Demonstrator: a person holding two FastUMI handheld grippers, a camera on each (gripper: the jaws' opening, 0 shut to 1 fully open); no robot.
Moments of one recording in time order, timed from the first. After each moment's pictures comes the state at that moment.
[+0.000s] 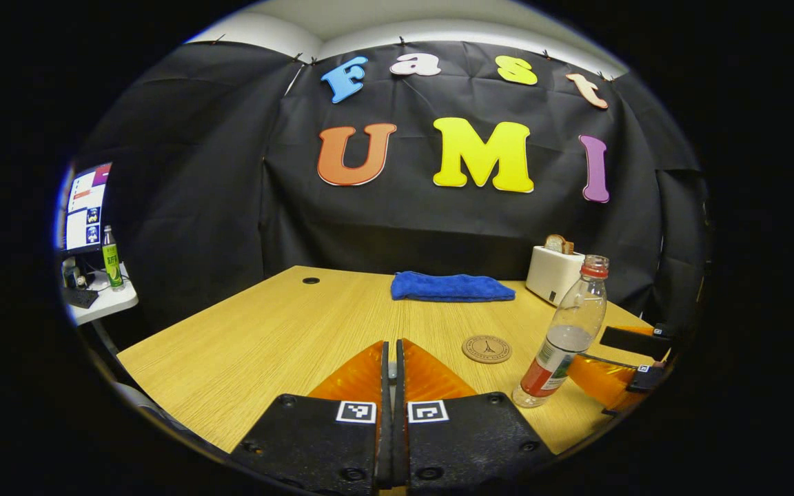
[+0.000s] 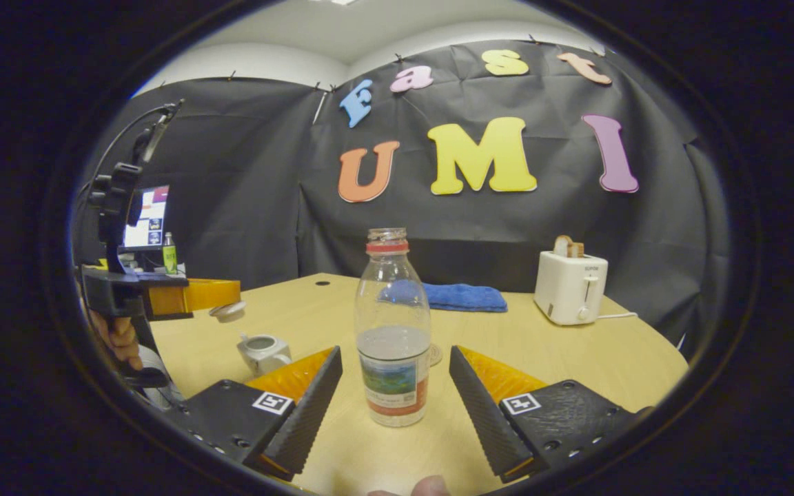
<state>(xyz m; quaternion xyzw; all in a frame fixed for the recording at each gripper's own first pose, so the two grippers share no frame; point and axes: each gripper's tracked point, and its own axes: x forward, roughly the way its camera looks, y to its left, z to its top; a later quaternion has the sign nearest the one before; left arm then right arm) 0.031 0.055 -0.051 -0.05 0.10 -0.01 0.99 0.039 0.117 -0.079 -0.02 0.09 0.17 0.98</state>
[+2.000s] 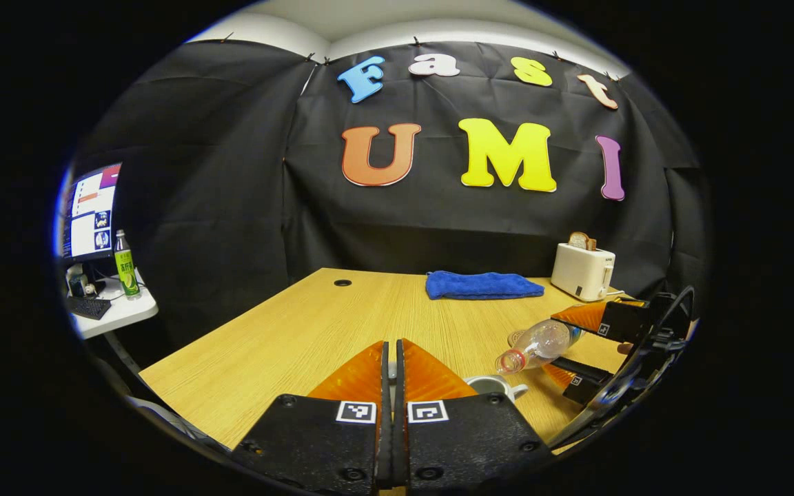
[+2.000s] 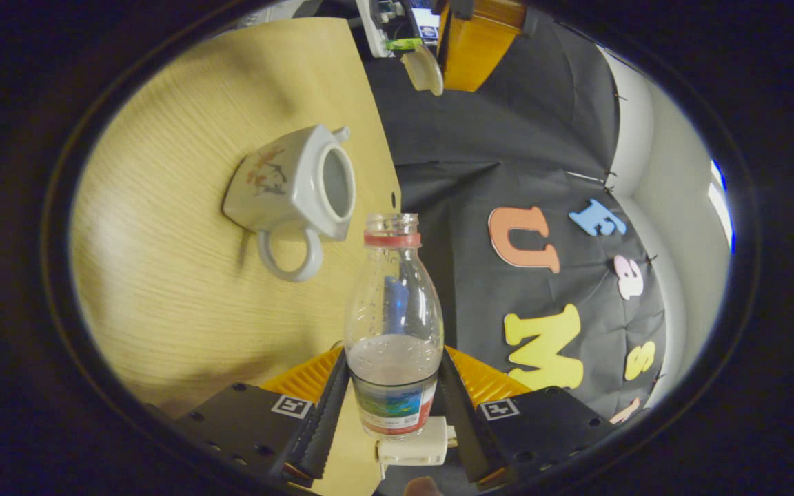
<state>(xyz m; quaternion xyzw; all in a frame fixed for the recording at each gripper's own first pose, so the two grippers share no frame) 0.032 0.129 -0.059 -0.03 0.10 0.01 0.99 0.103 0.197 -0.094 -0.71 -0.04 0.14 0.69</state>
